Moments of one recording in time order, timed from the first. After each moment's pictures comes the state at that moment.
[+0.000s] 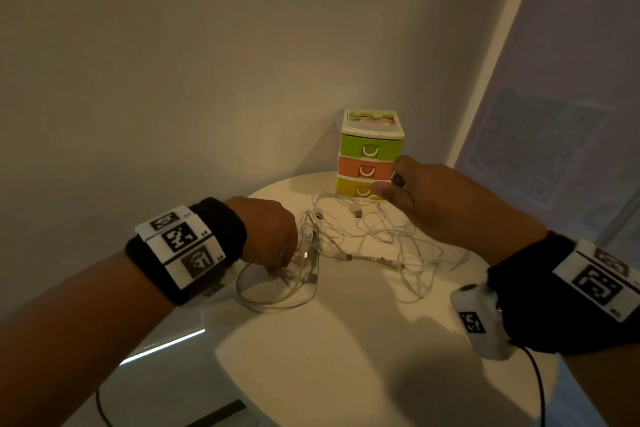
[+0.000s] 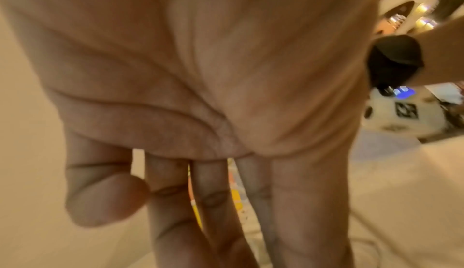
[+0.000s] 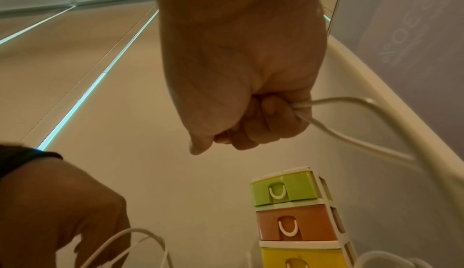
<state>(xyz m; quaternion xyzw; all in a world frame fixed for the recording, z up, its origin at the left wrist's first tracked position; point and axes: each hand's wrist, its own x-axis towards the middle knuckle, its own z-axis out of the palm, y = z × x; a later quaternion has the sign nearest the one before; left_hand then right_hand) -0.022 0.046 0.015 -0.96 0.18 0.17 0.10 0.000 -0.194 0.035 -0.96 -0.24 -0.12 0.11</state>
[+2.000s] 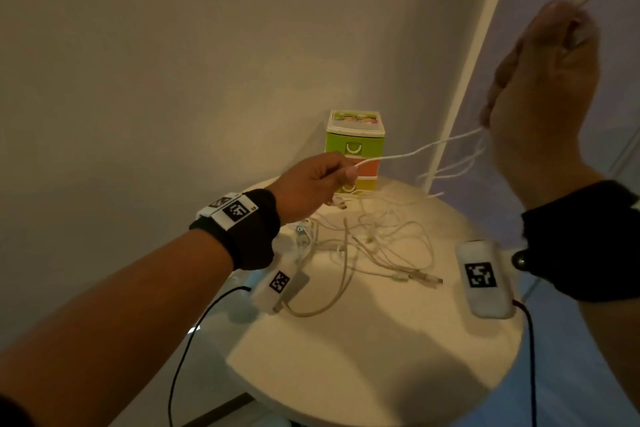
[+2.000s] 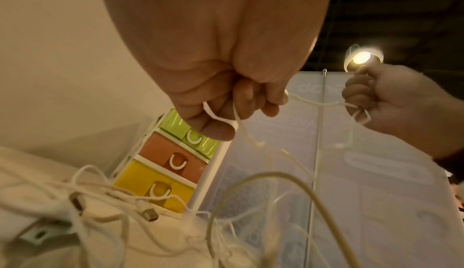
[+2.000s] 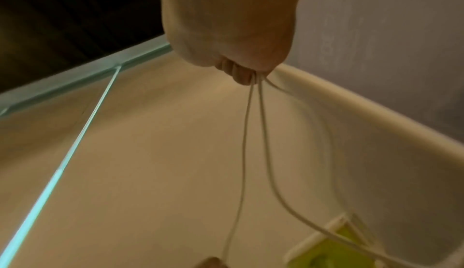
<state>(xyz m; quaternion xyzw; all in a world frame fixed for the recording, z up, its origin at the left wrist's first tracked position) 0.004 -0.012 0.009 -0.83 0.26 -0.06 -0.48 -0.025 -0.228 0.112 -0.57 -0.18 -0.45 0.67</state>
